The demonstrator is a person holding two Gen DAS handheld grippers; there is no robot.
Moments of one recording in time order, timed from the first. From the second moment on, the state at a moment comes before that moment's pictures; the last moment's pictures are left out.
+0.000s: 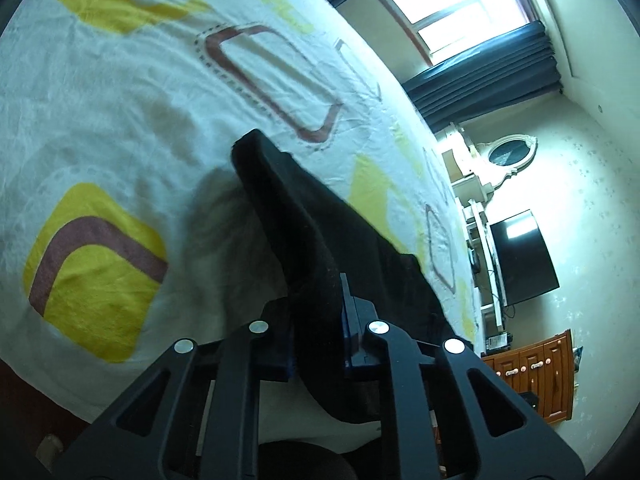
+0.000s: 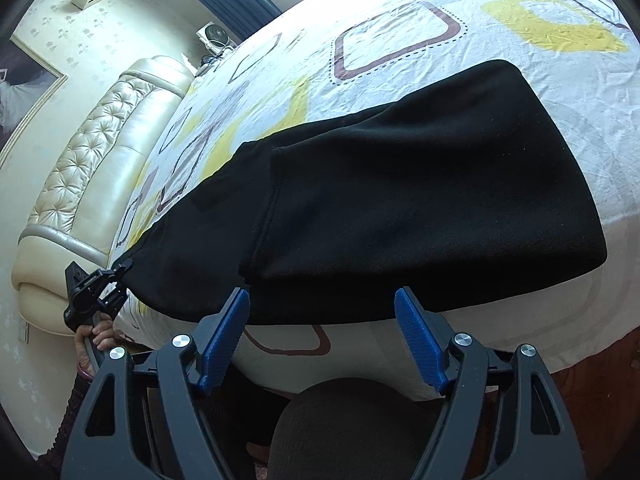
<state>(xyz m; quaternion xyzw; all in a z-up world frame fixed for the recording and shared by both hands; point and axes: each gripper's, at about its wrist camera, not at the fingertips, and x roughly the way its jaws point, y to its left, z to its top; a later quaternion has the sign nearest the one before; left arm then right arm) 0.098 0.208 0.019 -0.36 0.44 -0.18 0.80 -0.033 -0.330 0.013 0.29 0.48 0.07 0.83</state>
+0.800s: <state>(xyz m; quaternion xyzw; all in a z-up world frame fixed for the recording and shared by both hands) 0.063 -0.141 0.068 -0.07 0.45 -0.38 0.81 -0.062 -0.381 0.032 0.35 0.38 -0.01 0.86</state>
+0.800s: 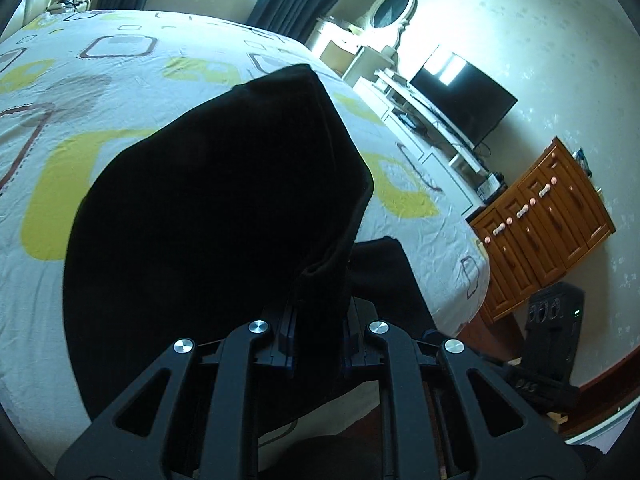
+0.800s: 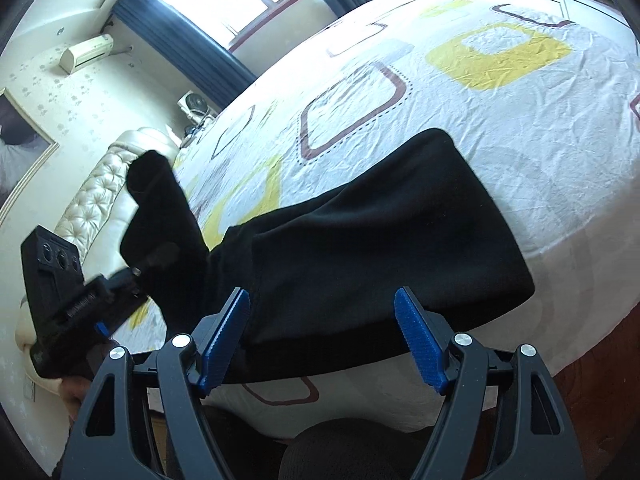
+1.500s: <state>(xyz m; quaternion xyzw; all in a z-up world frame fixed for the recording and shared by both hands) 0.031 -0.050 0.049 -0.08 0.46 -0.30 0.84 -0.008 -0.394 0.001 0.41 0.42 0.06 0.81</state>
